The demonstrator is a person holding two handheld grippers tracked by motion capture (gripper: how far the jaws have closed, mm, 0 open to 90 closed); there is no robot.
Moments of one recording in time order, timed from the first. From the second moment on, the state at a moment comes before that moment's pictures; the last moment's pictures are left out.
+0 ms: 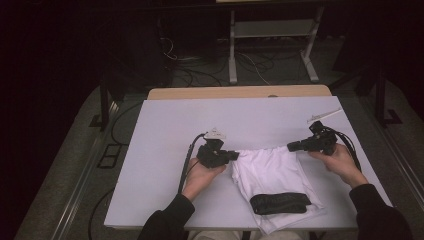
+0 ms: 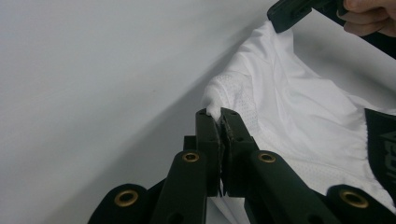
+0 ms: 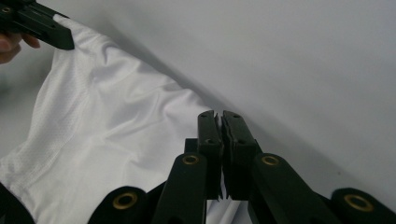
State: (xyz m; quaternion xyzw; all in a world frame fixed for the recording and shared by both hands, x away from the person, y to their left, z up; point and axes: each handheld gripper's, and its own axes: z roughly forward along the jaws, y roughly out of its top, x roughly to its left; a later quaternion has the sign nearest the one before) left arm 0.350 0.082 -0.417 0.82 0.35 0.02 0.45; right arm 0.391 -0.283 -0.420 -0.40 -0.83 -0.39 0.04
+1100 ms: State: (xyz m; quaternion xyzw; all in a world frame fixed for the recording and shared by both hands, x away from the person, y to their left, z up) left arm 0.408 0.134 -0.400 0.83 0.36 0.04 0.42; right arm 0.425 -0.230 -0.415 -0.41 -0.81 -0.41 0.03
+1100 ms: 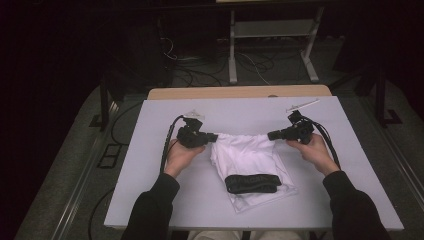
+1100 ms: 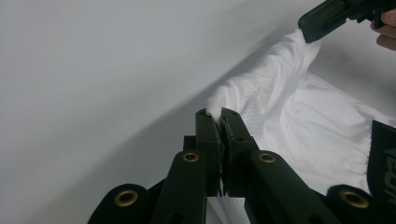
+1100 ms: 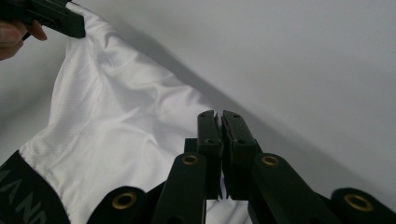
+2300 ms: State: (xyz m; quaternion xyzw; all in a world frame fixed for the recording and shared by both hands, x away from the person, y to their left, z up) left arm 0.475 0.124 -0.417 0.81 0.39 0.11 0.43; right arm 0.467 -0.228 -0.420 -0.46 -0.77 -0.44 -0.02
